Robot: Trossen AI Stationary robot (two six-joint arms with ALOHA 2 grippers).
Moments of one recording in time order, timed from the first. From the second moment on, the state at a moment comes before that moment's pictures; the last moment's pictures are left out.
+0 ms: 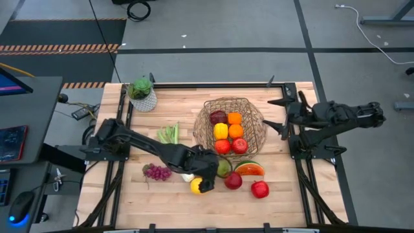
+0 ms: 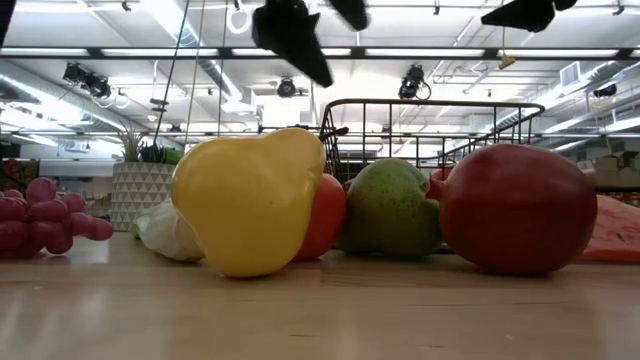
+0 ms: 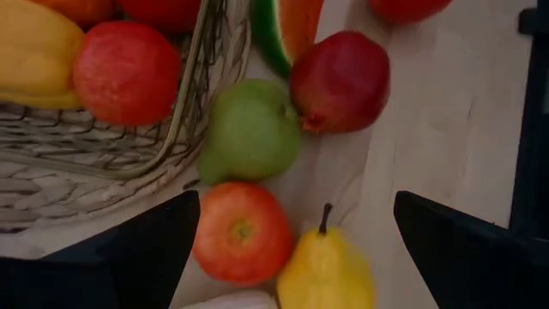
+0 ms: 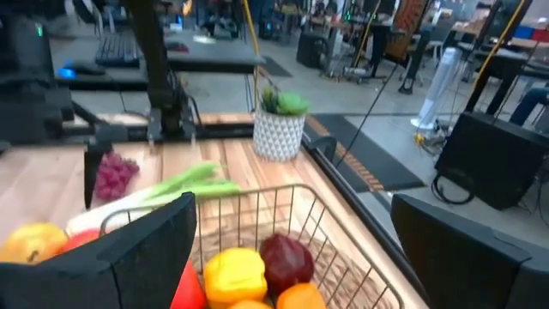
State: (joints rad) left arm -0.36 1.92 1.70 -0.83 -0.23 -0.57; right arm 0.22 0.48 0.73 -0.43 0.54 -0.02
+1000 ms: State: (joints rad) left arm -0.42 2.08 1.82 -0.83 -0.22 -0.59; right arm 0.22 0.32 0.73 -0.40 0.47 -0.03
